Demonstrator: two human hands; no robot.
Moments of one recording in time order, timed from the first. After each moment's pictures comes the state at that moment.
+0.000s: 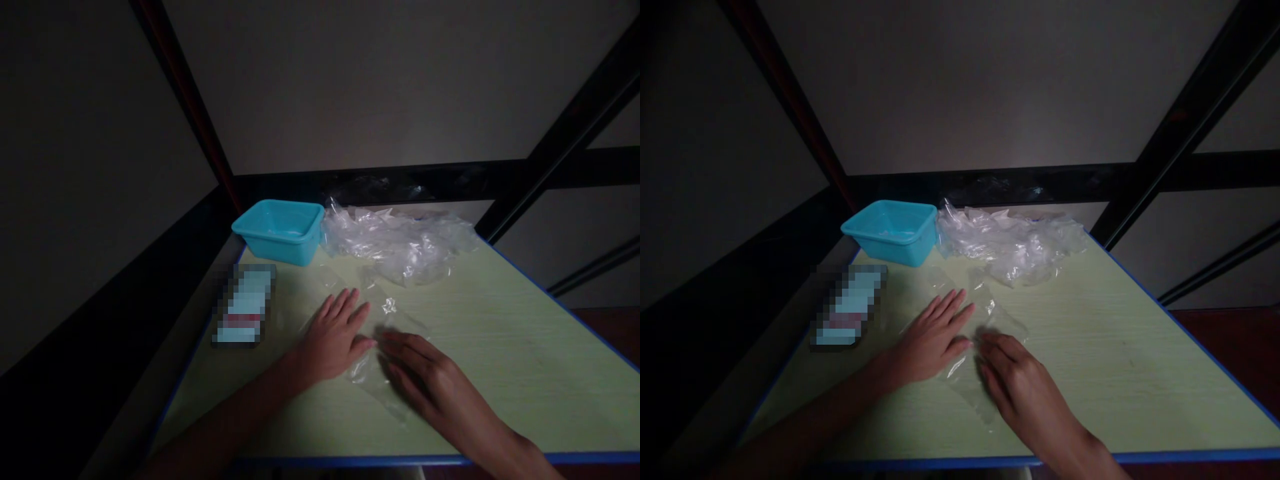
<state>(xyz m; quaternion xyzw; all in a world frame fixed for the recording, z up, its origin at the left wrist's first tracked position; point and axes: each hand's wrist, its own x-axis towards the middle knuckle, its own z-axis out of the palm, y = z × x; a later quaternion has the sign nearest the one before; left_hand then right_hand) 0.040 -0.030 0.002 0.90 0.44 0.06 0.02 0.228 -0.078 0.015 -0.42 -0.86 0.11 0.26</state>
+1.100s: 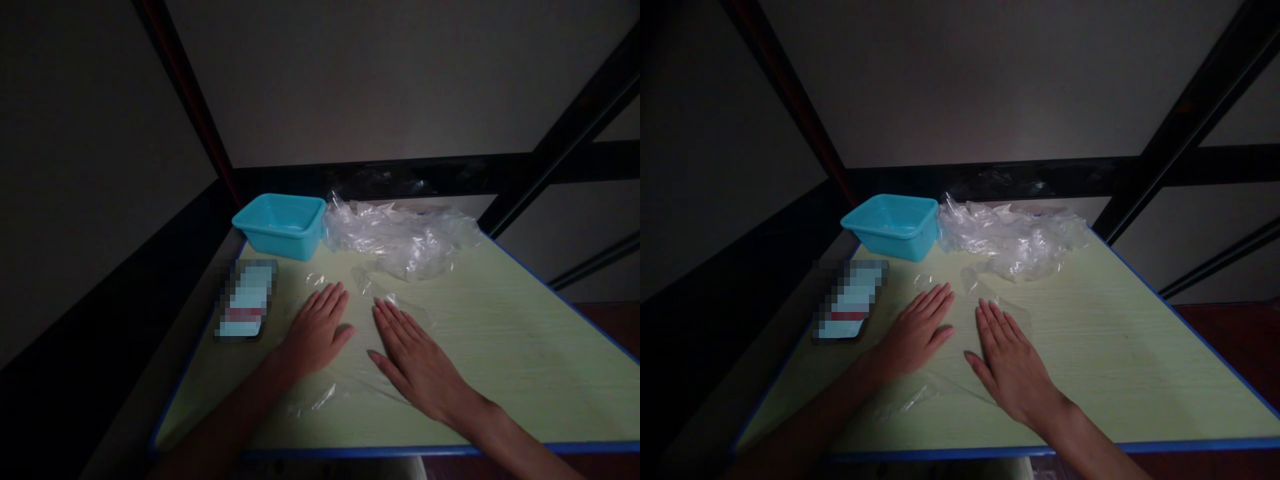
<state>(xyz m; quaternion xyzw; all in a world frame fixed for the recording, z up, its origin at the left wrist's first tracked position) 0.012 -0.030 -0.003 0.88 0.47 0.09 0.01 0.220 -0.063 -0.024 -0.44 -0.88 -0.04 0.18</state>
